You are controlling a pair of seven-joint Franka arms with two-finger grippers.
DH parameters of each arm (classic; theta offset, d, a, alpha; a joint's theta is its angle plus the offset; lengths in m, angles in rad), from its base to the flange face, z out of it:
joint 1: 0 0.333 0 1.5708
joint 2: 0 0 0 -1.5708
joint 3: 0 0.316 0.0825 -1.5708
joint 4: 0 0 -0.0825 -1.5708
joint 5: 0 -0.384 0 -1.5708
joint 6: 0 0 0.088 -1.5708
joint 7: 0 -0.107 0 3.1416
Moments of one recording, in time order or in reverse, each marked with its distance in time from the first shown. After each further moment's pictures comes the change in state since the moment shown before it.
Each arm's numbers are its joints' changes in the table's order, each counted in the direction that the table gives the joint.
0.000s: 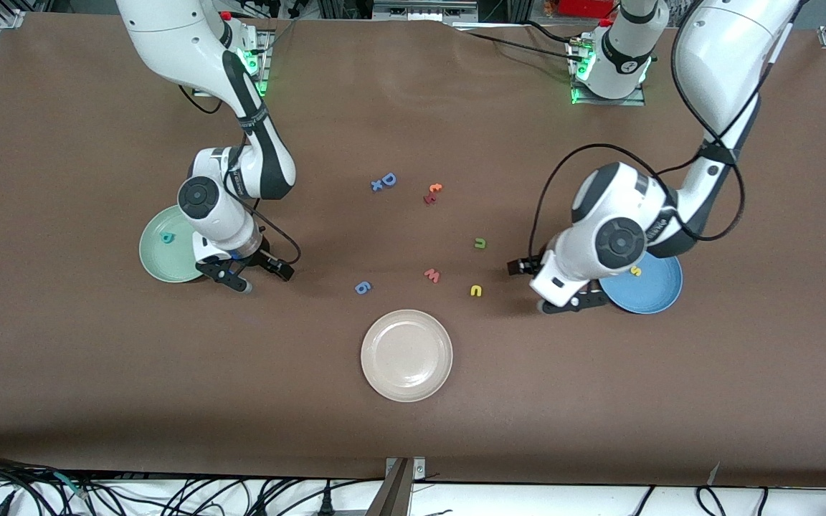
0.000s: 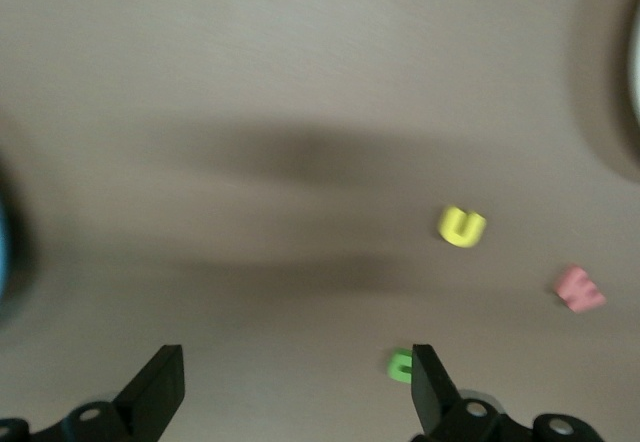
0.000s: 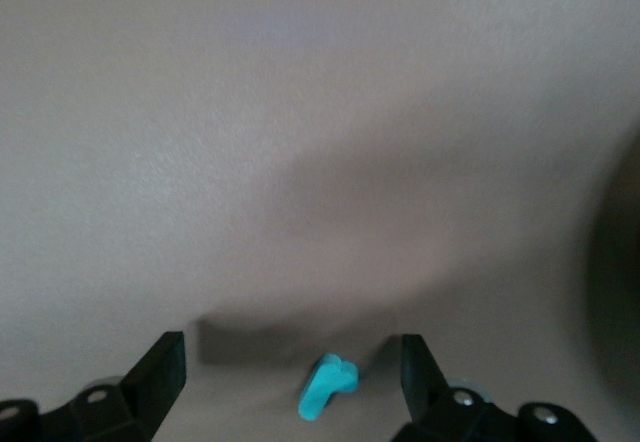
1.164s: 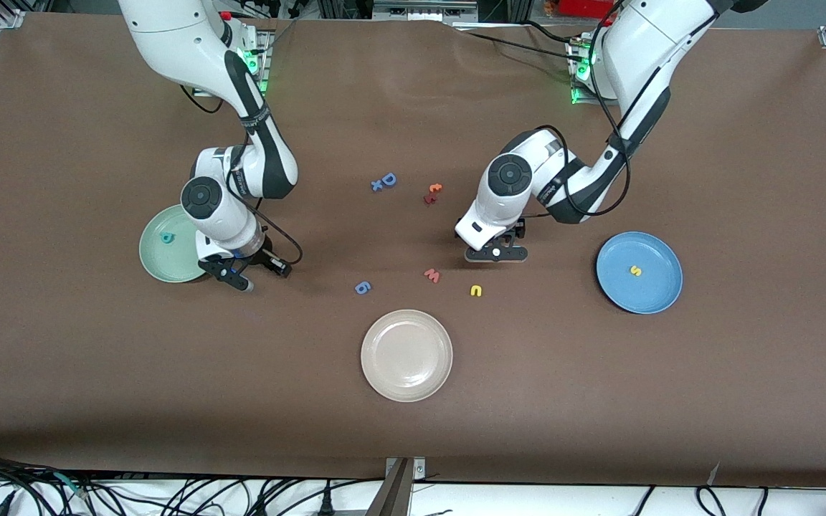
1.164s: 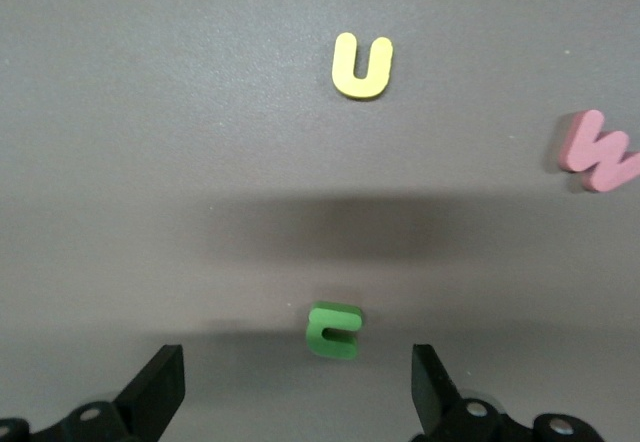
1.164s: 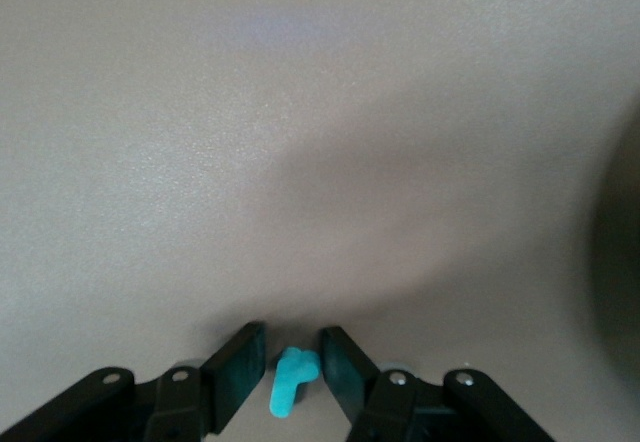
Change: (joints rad) left arm -0.166 -0.012 -0.004 0.245 -0.265 0.288 0.241; right arm 0.001 0.005 0.001 0.003 -0.003 -0.008 -0.022
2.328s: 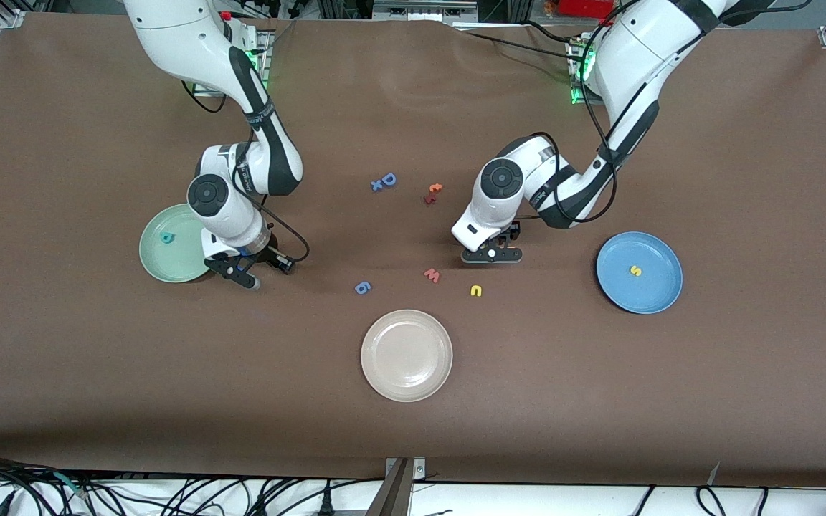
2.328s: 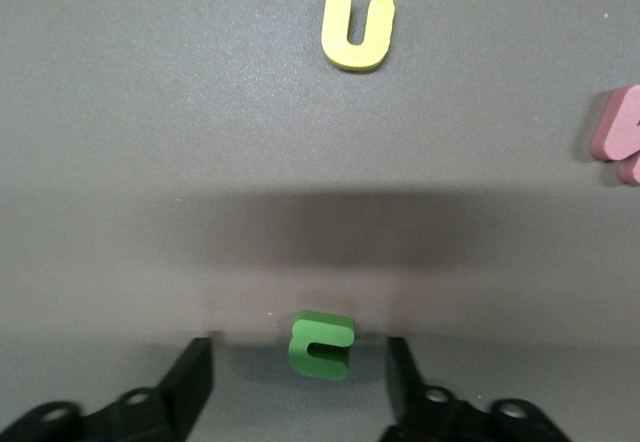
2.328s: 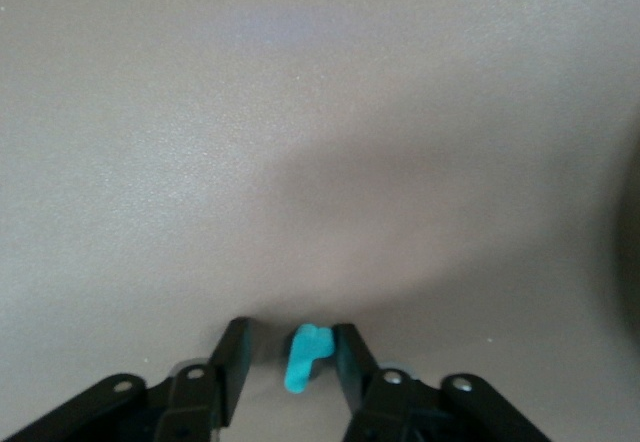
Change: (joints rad) left arm -0.014 -0.047 0.008 -0.001 -0.024 0.037 0.041; right arm 0.022 0.009 0.000 0.000 0.000 -0.009 0.000
